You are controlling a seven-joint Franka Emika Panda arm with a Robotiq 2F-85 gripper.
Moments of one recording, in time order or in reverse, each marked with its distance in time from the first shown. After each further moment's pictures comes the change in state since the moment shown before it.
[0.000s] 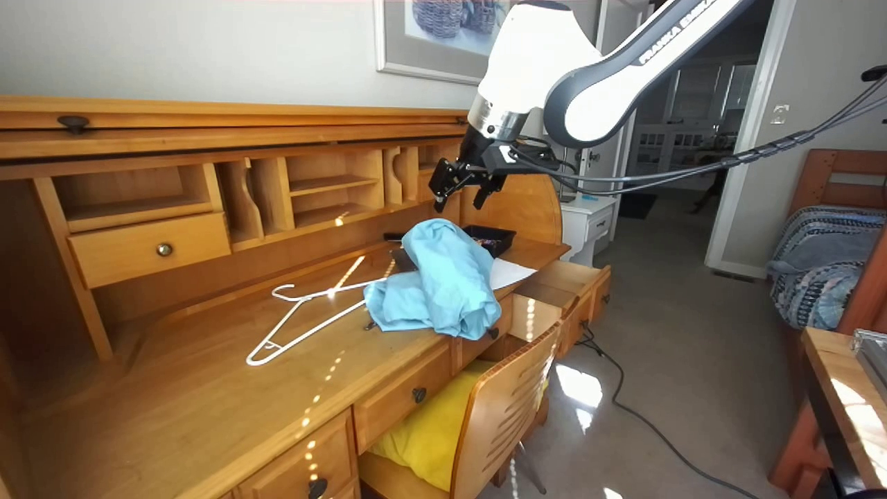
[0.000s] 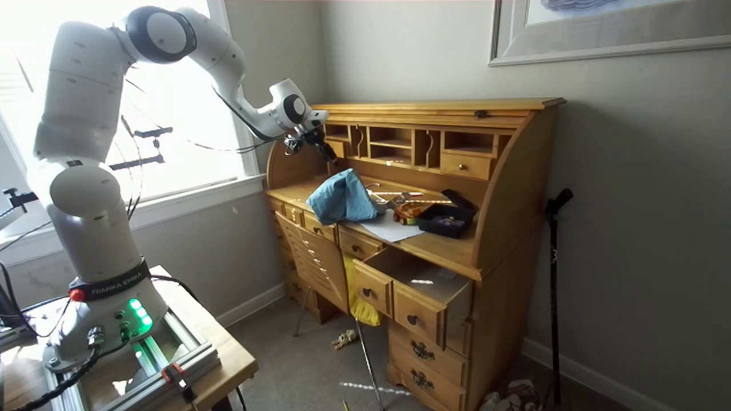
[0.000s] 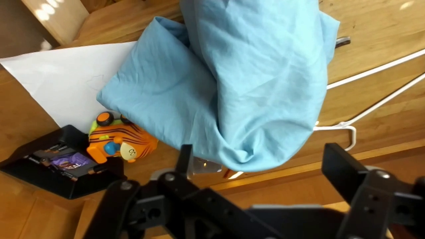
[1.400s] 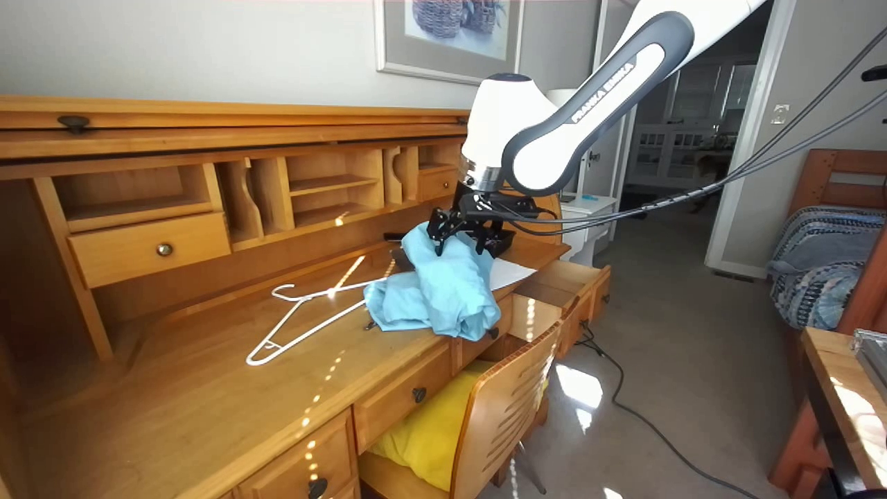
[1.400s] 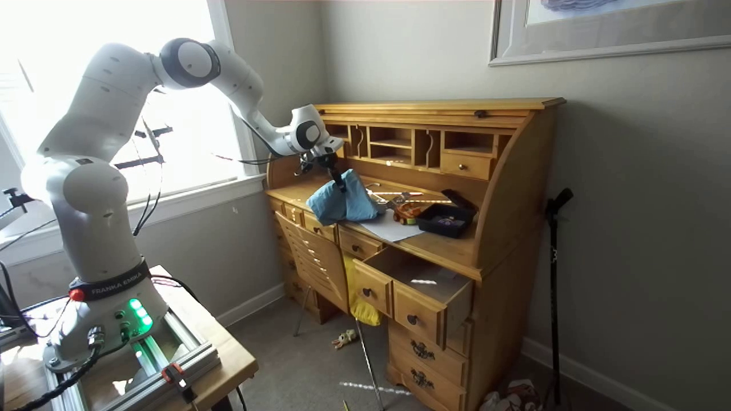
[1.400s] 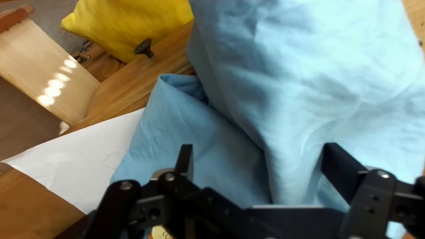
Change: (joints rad) arm 0.133 0.230 -0.184 0.141 0.311 -0.026 -0.012
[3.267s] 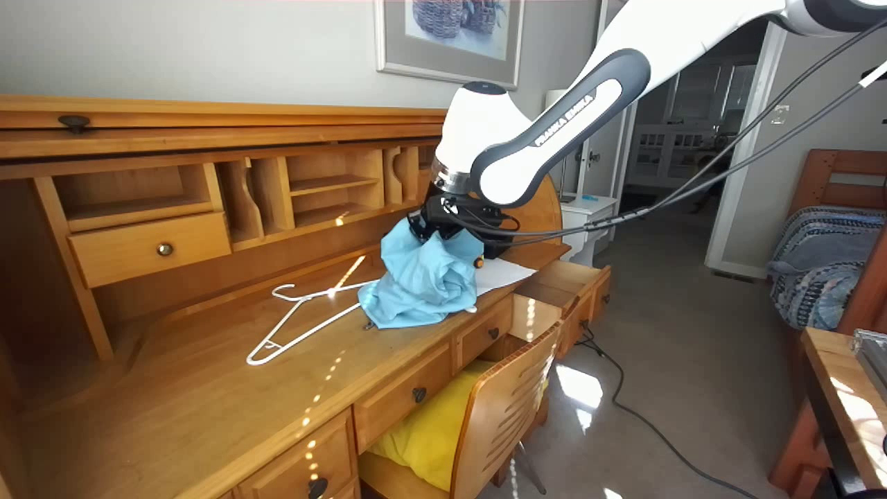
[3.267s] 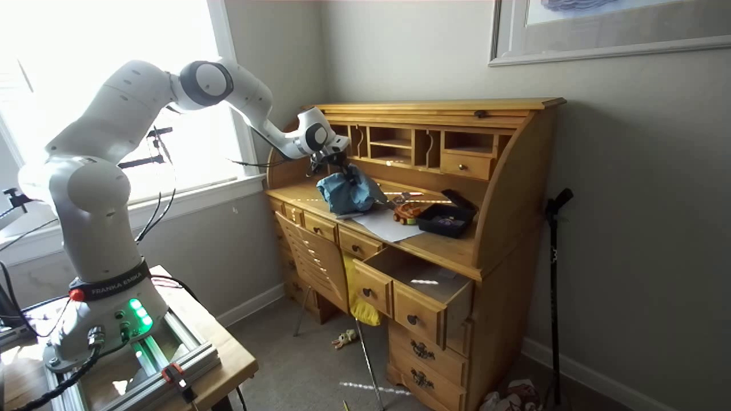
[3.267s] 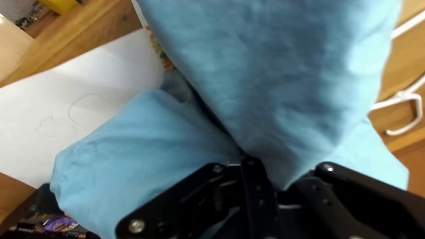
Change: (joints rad) arm 0.045 0.159 -0.062 0.238 0.010 0.044 0.064
